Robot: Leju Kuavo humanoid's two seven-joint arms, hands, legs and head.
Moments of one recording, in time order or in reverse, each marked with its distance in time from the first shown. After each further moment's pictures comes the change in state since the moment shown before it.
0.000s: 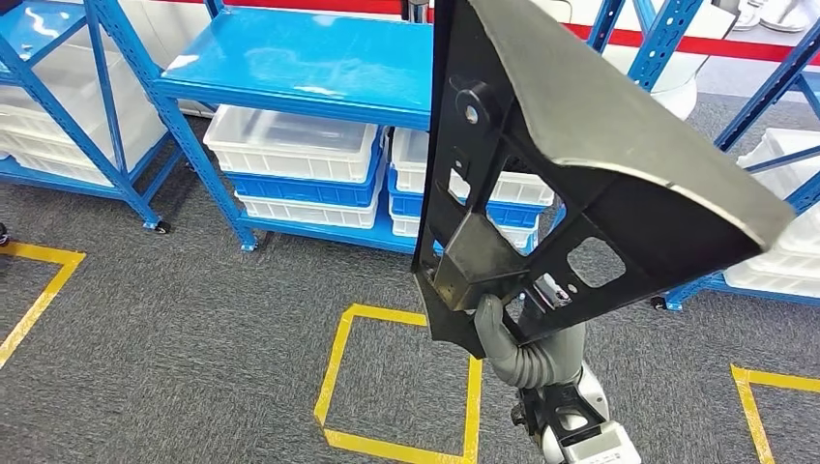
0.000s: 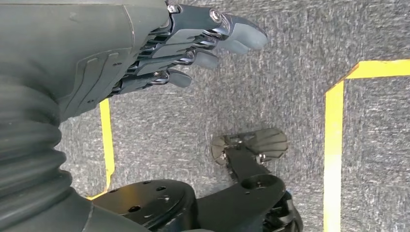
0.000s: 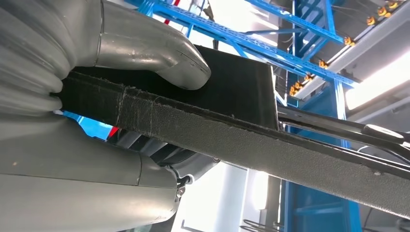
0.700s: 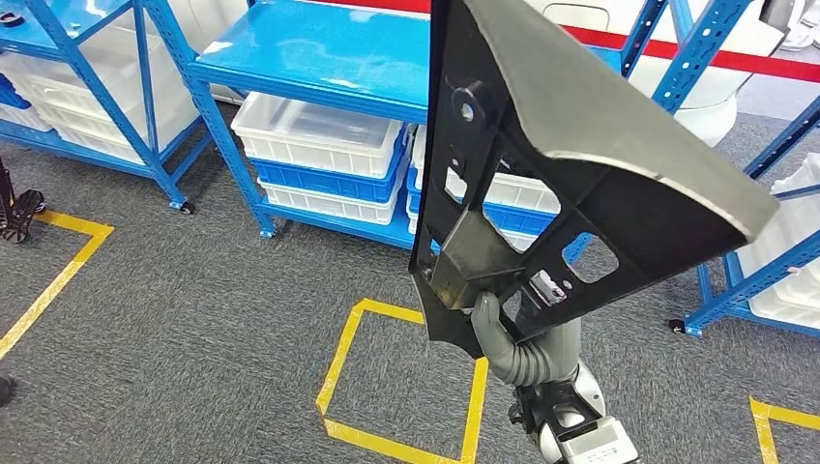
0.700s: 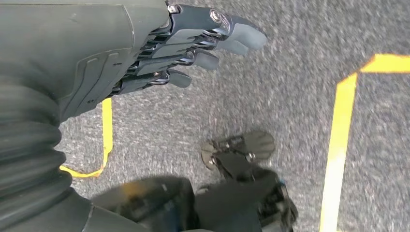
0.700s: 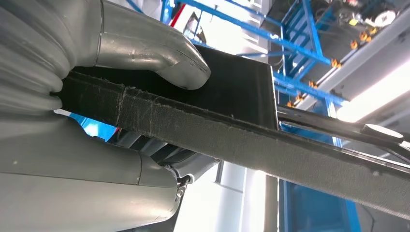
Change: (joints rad) left arm 0.003 0.003 0.003 0.000 -0.004 0.002 -0.009; right arm -0.001 -0.002 0.003 0.003 0.015 -0.004 0.001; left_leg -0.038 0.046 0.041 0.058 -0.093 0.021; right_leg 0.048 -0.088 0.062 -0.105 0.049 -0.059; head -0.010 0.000
